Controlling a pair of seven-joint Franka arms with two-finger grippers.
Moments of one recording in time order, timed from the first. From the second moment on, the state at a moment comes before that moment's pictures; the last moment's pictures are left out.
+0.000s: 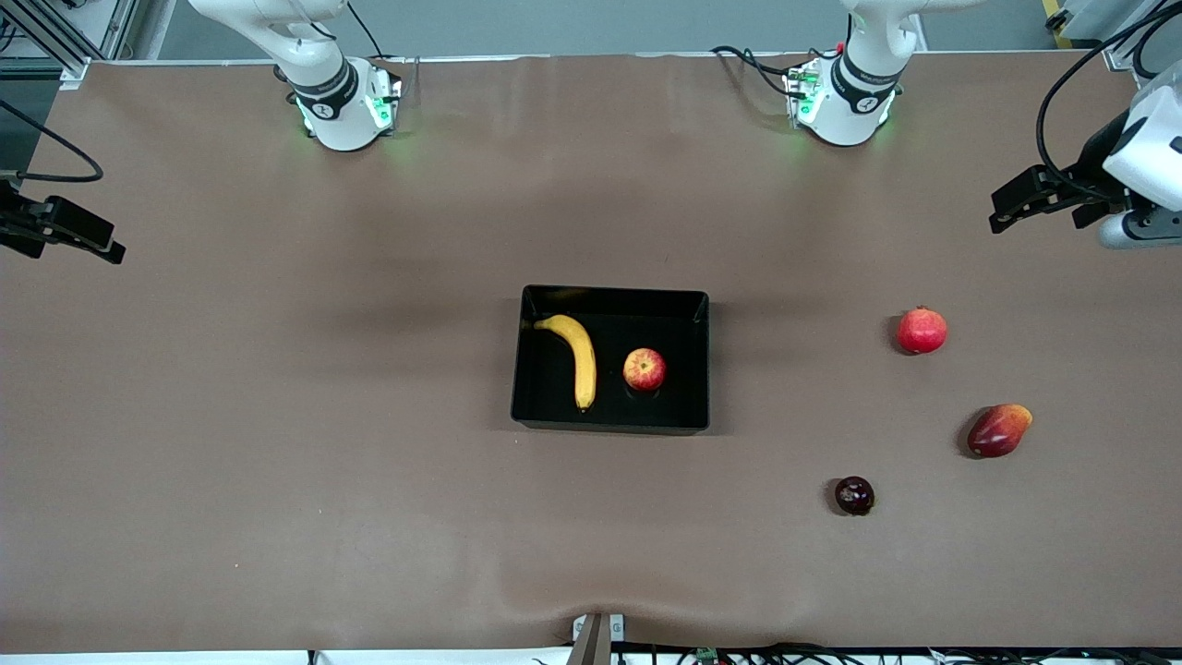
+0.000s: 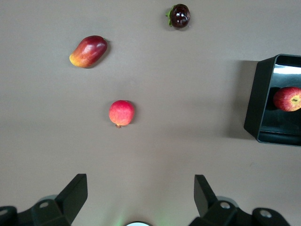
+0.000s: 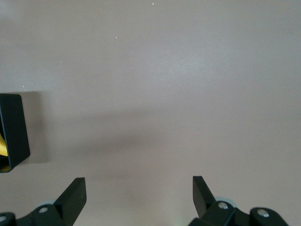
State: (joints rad) left arm 0.05 -0.05 -0.12 -1.62 0.00 1.52 -0.12; right arm -0.01 0.04 -0.05 -1.48 0.02 1.50 0.03
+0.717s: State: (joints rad) left arm 0.06 -0.05 -0.12 -1.60 0.00 1.52 -0.12; right arm -0.01 0.04 -0.05 -1.48 0.02 1.50 0.03
